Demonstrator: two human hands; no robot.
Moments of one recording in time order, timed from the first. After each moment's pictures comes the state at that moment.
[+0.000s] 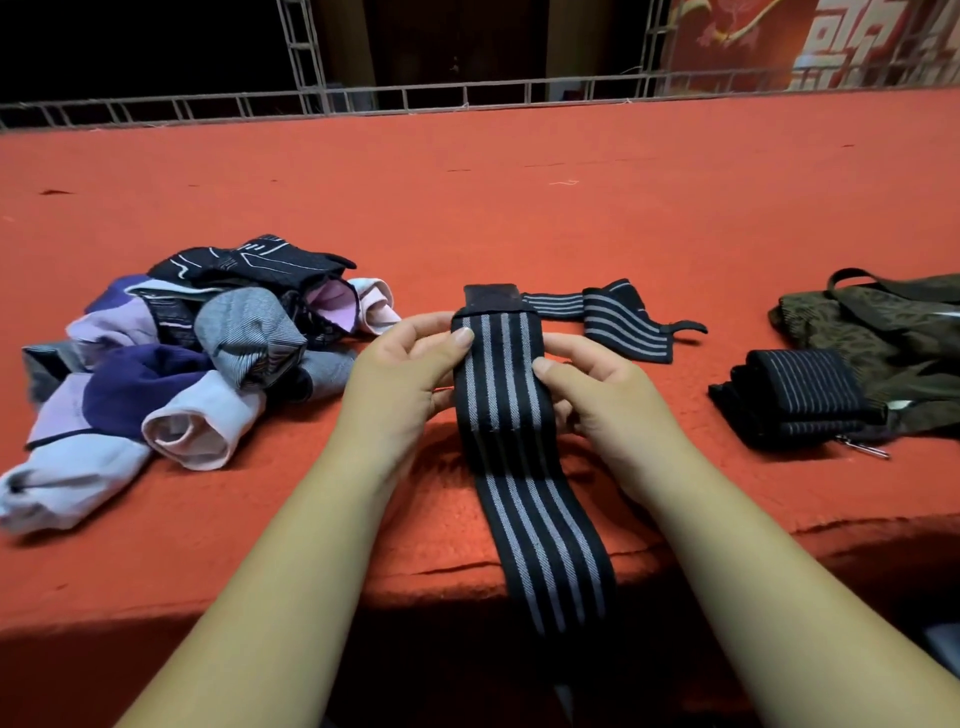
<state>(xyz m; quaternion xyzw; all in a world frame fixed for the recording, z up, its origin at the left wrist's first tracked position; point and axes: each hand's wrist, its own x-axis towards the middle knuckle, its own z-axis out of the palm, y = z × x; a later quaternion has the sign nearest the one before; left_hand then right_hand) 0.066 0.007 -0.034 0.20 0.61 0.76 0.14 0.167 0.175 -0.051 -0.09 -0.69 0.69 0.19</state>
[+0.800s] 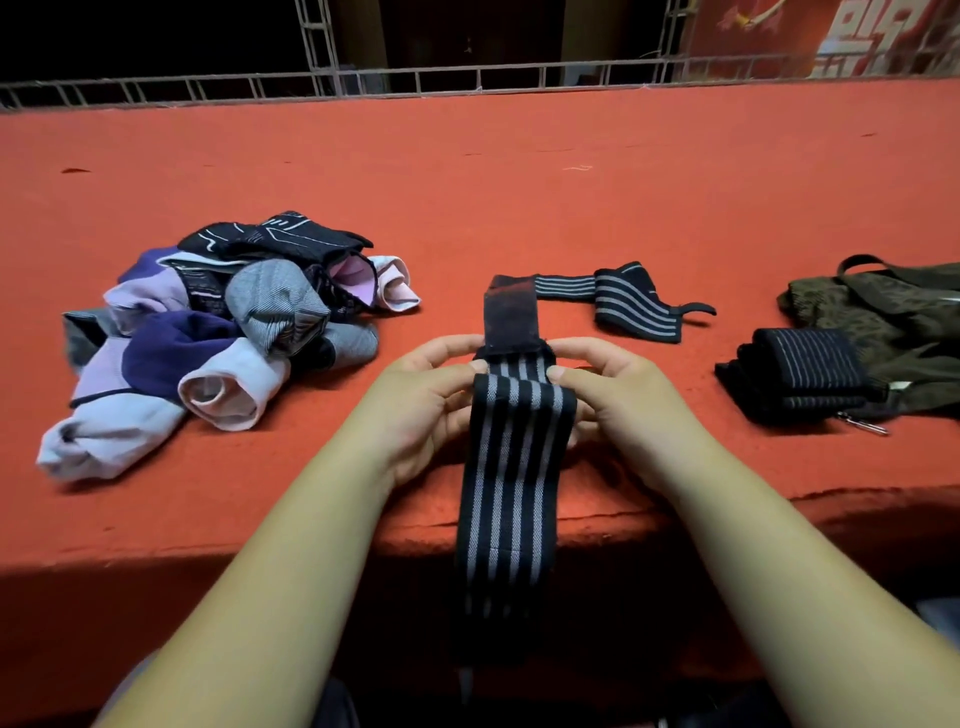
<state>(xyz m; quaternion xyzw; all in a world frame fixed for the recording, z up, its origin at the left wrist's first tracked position) 0.077 -0.014 -0.055 0.15 0.58 0.74 0.29 0.188 0.168 -0.055 -0.12 -0.69 0.71 0.13</state>
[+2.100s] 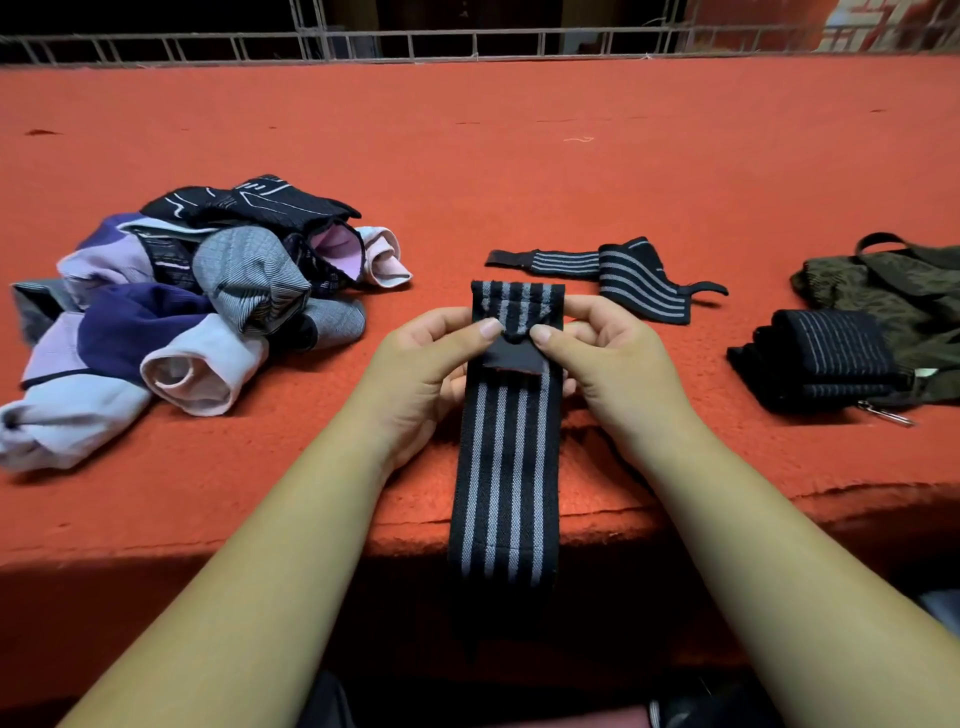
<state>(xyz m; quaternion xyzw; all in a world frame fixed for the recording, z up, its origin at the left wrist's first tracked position) 0.071 -0.002 -0.064 0.21 0.51 0.79 0.26 0.157 0.173 -0.072 -0.07 -0.70 0.67 0.24</state>
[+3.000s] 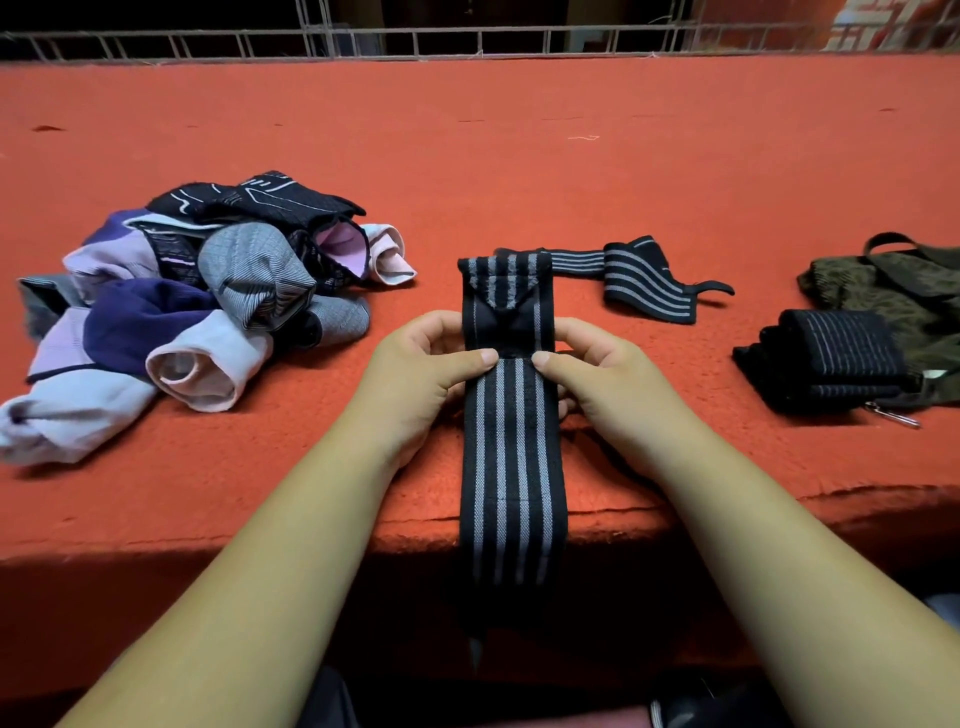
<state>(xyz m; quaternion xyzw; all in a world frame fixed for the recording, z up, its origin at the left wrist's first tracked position) 0.061 -0.004 -0.079 0.21 0.61 0.74 0.19 0.164 0.168 -0.075 -0.06 -0.73 0.67 0.13</state>
